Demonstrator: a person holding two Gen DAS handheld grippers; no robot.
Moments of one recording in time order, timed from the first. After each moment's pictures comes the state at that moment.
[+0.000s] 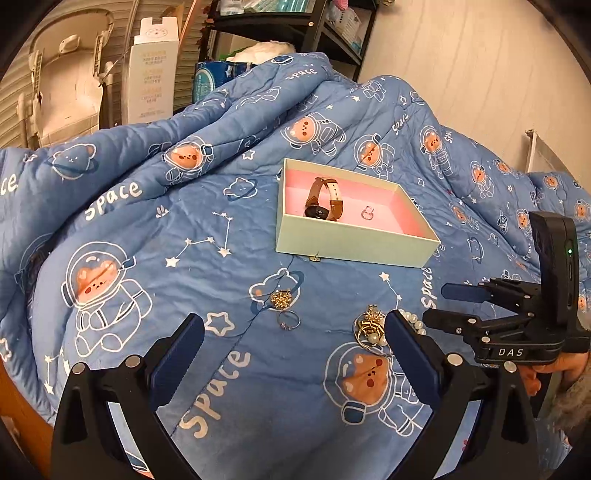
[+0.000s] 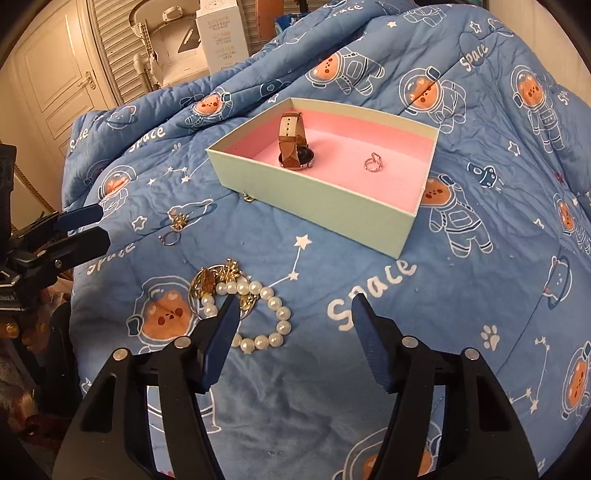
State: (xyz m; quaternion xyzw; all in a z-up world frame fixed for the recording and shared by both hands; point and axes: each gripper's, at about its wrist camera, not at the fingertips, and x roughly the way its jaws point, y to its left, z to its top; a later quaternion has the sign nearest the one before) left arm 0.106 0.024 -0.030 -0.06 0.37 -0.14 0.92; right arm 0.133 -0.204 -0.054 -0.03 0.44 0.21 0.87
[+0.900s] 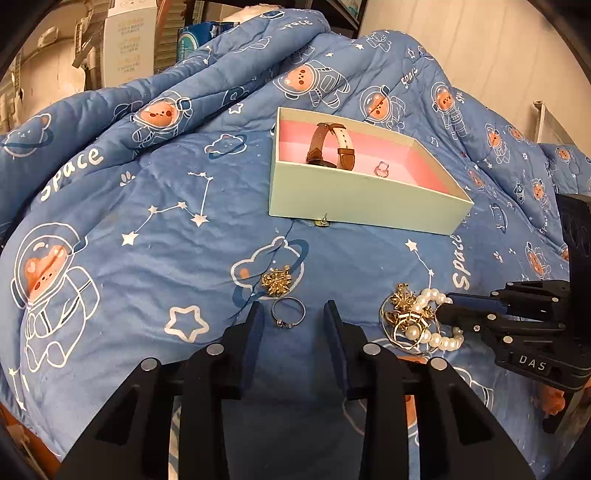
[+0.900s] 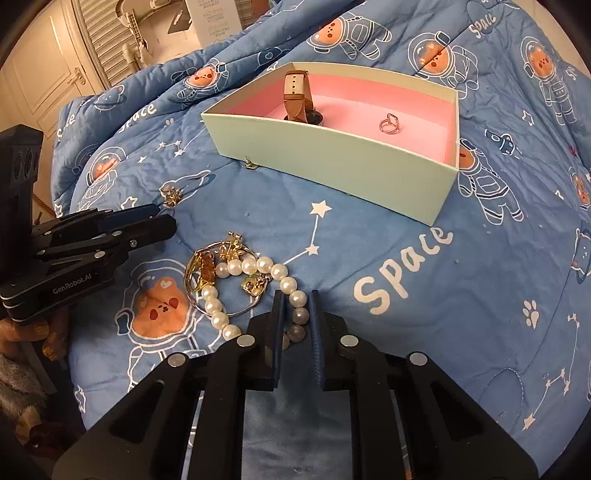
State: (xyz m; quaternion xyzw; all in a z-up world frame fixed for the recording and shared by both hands) left arm 0.142 0.004 -0.077 -0.02 0.42 -0.15 0.90; right arm 0.137 -0.189 -0.081 -0.02 0.47 0.21 0.86
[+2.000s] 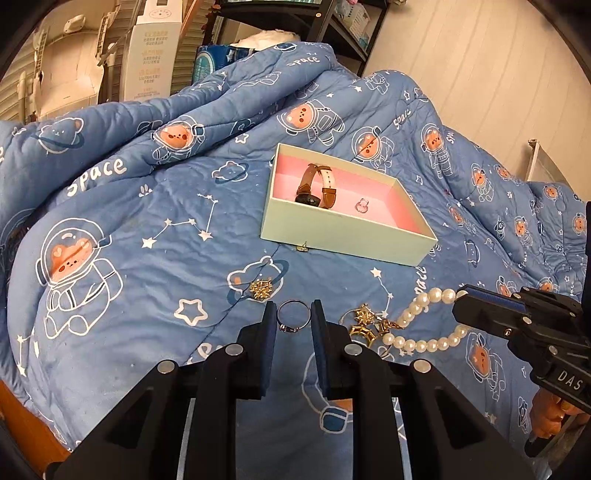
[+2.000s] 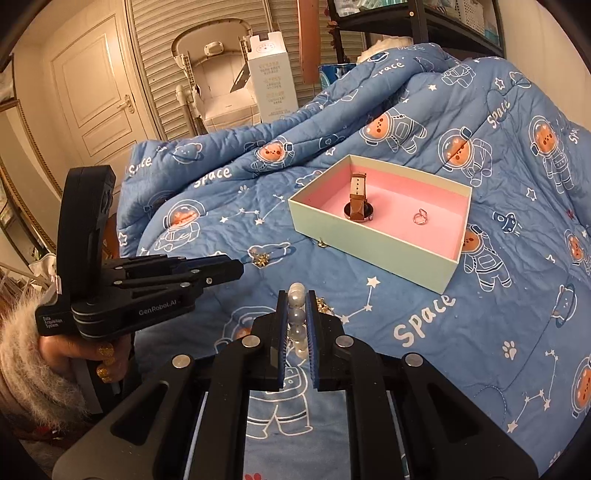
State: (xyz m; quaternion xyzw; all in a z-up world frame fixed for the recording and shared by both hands) left arm 0.111 0.010 -0.042 -0.09 0.38 -0.15 0.91; right arm 0.088 -0.178 -0.003 0.00 0.36 0.28 0.89
